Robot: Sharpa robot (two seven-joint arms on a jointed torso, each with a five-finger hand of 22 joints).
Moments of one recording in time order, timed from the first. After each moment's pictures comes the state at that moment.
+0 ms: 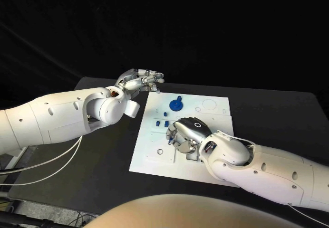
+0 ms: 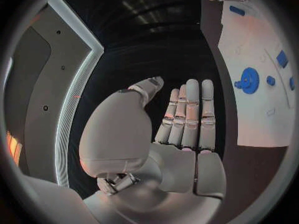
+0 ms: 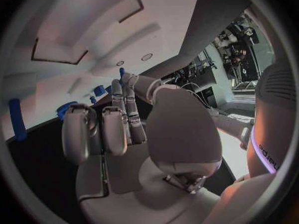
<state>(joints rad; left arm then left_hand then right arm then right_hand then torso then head) 1.16 -0.91 -0.04 1.49 -0.04 -0.23 0.36 1.30 -0.21 0.46 0.10 0.26 0.90 0.18 0.20 0.41 1.04 0.13 0.22 0.20 0.96 0.07 1.00 0.44 0.17 0.92 0.17 0.39 1.15 1.02 -0.56 -0.14 1.61 -1.72 -0.44 -0.22 1.33 -0.20 0.72 -0.07 0.11 1.11 0.11 0.28 0.50 1.22 0.08 0.14 0.23 1.46 -0.03 1.39 1.25 0.06 1.46 0.08 1.37 1.31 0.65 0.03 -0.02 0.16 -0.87</state>
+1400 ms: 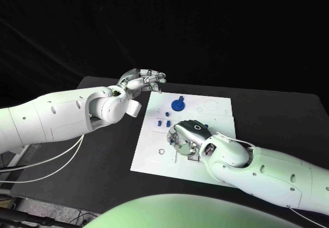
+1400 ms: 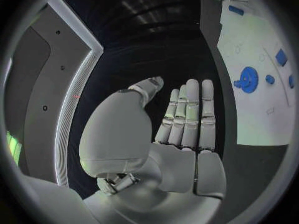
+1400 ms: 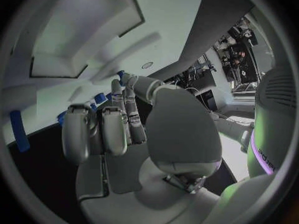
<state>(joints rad) 1.16 -0.91 -0.04 1.49 -0.04 -0.22 0.36 1.30 -0.21 0.46 0.10 0.26 0.90 0.18 0.20 0.40 1.04 0.13 0.22 0.20 0.96 0.07 1.00 0.44 0.17 0.92 0.17 0.39 1.14 1.01 -0.55 -0.15 1.58 -1.73 -0.41 -0.22 1.32 -0.19 0.72 -0.07 0.13 1.08 0.12 0.26 0.51 1.22 0.08 0.11 0.25 1.47 -0.02 1.39 1.25 0.06 1.46 0.08 1.36 1.31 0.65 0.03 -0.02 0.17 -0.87</state>
